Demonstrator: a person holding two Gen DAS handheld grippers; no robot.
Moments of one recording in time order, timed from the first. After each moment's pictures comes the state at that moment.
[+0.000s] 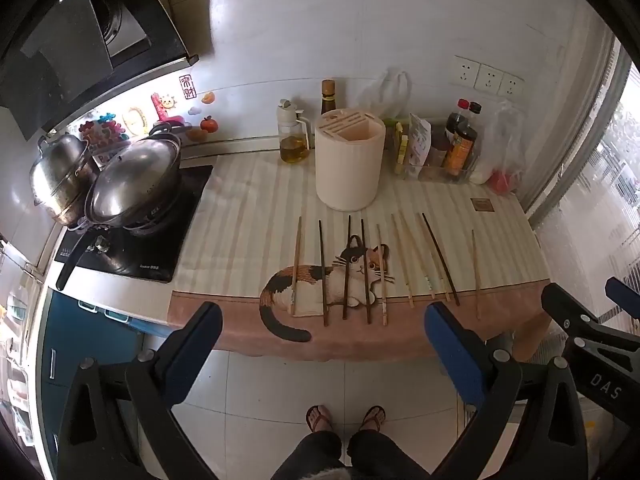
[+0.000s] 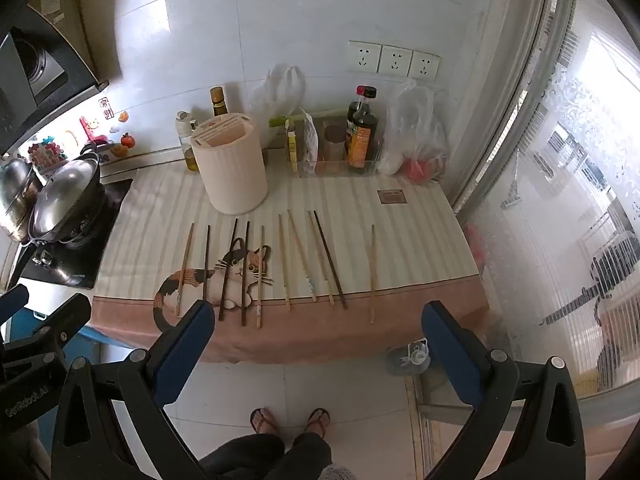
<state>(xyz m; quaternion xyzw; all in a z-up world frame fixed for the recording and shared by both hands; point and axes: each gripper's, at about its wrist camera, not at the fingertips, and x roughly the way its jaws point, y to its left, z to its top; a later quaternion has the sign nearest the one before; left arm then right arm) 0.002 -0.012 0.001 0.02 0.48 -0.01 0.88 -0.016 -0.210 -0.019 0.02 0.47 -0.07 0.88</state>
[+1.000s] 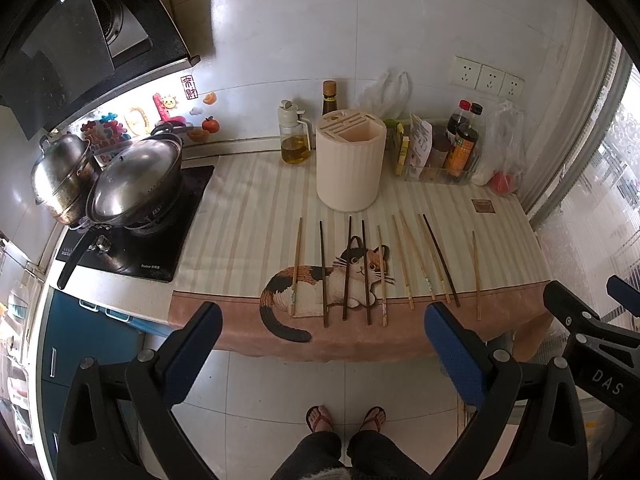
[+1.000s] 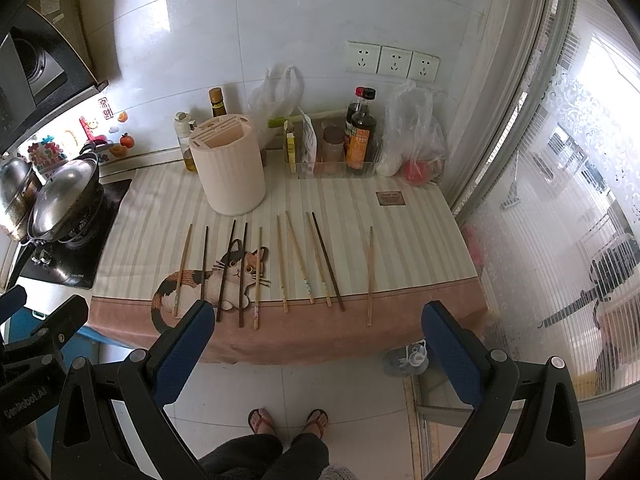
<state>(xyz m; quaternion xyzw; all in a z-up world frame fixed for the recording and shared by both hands) 0.002 -0.007 0.001 0.02 0.48 -0.01 0.88 -0.014 -0.213 -0.019 0.02 0.47 -0.08 0.88</state>
